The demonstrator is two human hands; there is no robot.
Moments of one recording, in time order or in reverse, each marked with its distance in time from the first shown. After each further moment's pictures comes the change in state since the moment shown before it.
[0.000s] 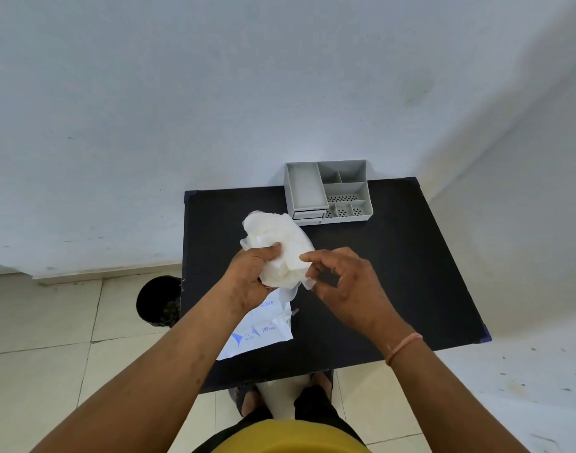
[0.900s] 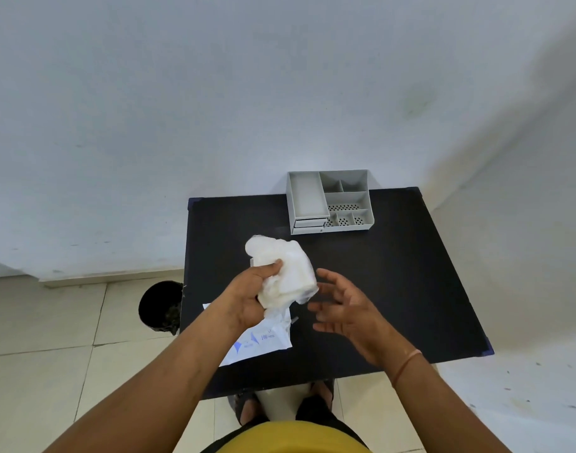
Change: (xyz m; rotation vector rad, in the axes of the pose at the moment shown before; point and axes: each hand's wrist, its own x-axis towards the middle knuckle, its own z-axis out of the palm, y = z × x) left_hand -0.009 -0.011 -0.006 0.094 0.012 -0.119; right_hand -0.016 0.039 0.010 0.953 -0.301 0.478
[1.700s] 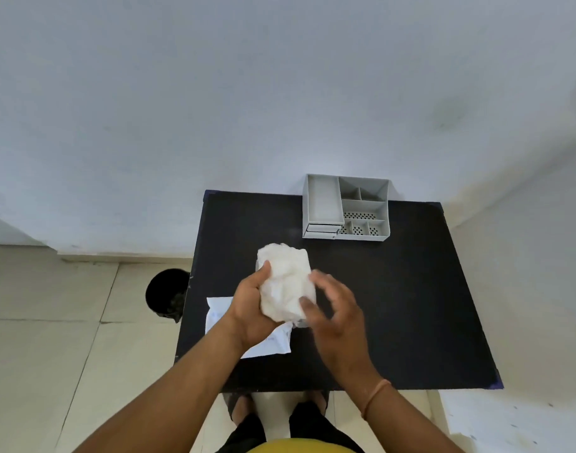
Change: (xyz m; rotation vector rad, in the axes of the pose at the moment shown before) left_hand 0.000 -0.025 -0.010 -0.327 -0.196 0.050; right_hand 0.011 0.012 0.040 -0.560 0.378 -0.394
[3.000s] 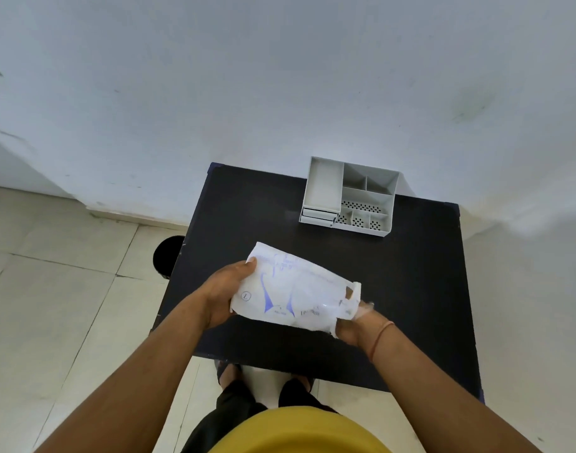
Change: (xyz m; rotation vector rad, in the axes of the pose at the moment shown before) left_hand 0.010 -0.026 -0.004 0.558 0.256 0.107; right_hand 0.070 0.080 -0.084 0.609 -0.403 0.845
